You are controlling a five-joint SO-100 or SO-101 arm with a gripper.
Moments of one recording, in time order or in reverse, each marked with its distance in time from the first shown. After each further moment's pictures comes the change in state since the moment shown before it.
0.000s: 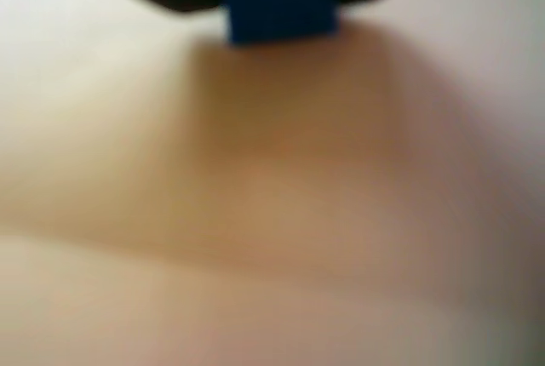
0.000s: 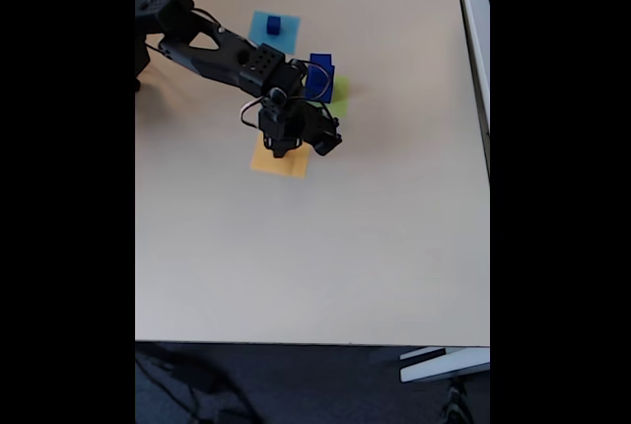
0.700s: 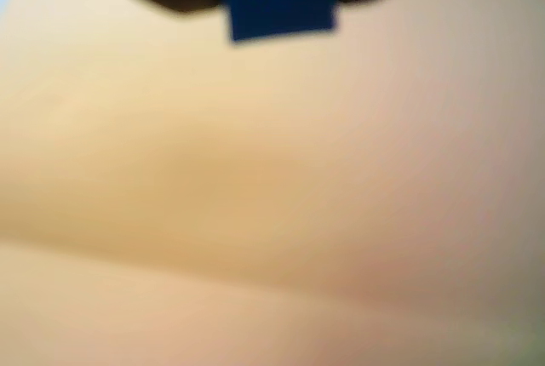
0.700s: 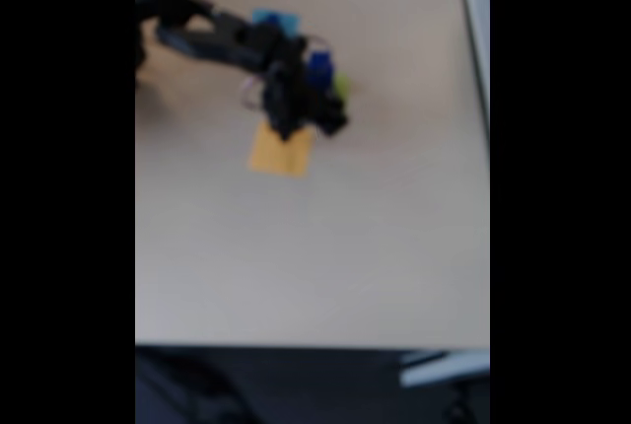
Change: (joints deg) arm -2.4 4.5 1.7 0.4 2.1
